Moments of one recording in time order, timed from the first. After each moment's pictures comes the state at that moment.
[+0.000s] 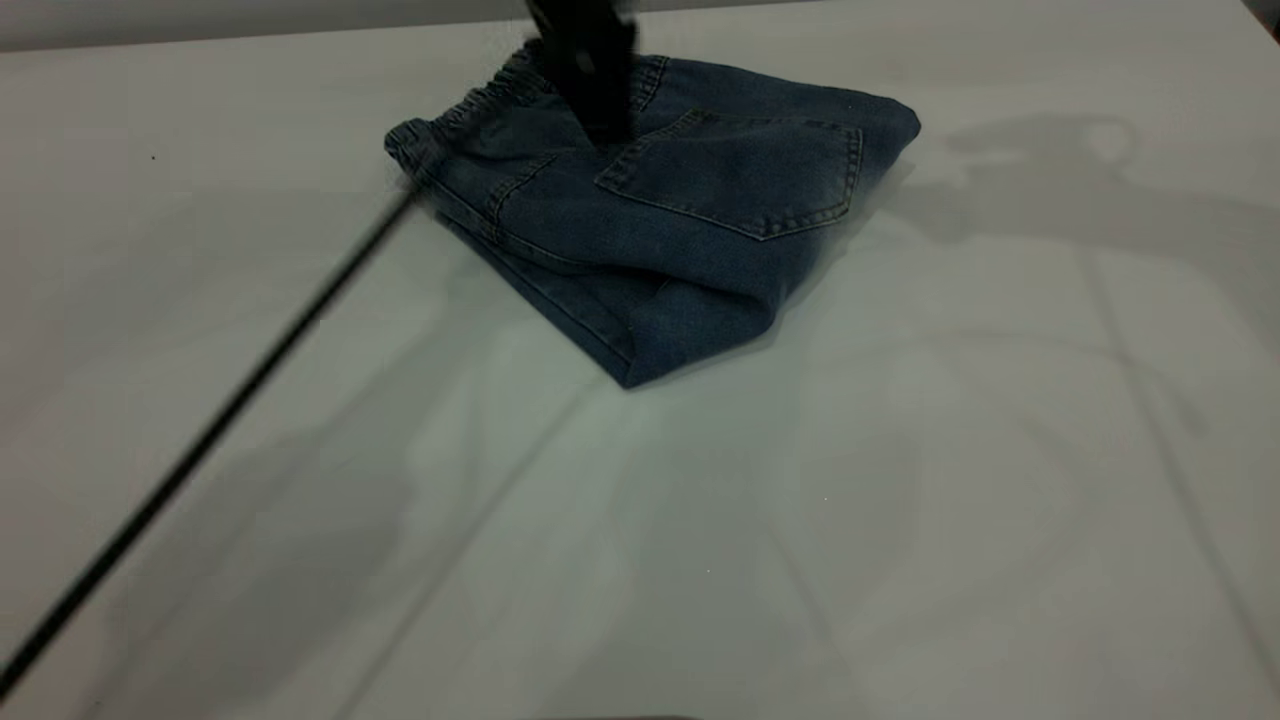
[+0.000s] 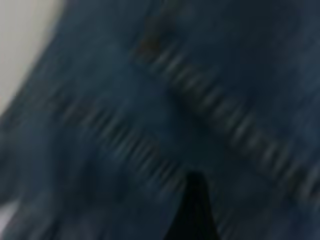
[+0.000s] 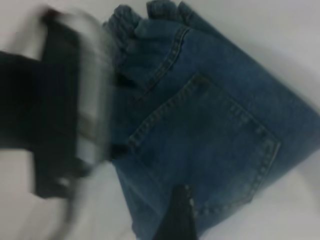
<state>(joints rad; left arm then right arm) -0.50 2.61 -2.38 -0.09 1.17 1.02 0.04 1.99 -1.51 0.84 0.87 -0.54</state>
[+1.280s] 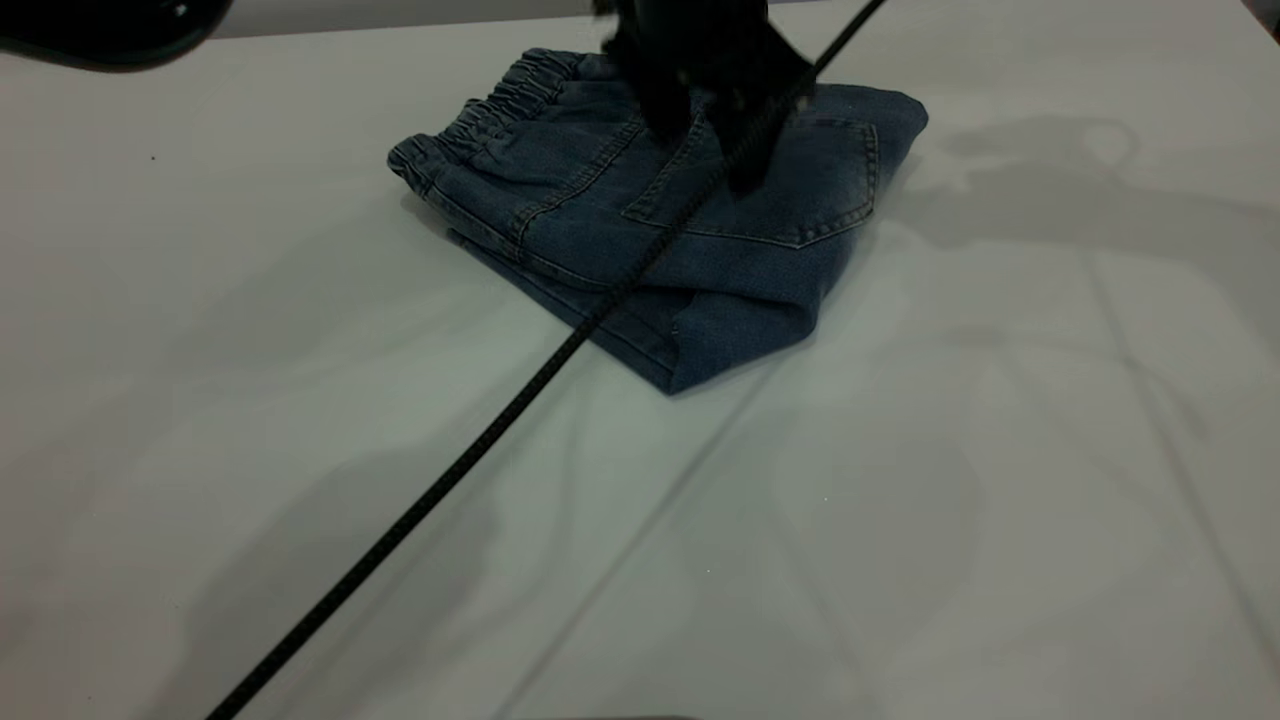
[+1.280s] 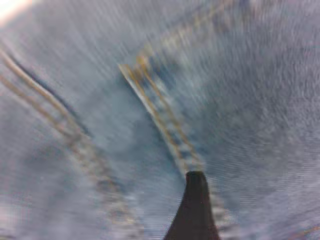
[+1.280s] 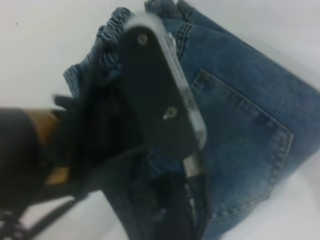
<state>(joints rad) -0.63 2.69 -2.51 0.04 1.17 0.31 0.04 1.99 -1.51 0.83 0.88 -0.54</state>
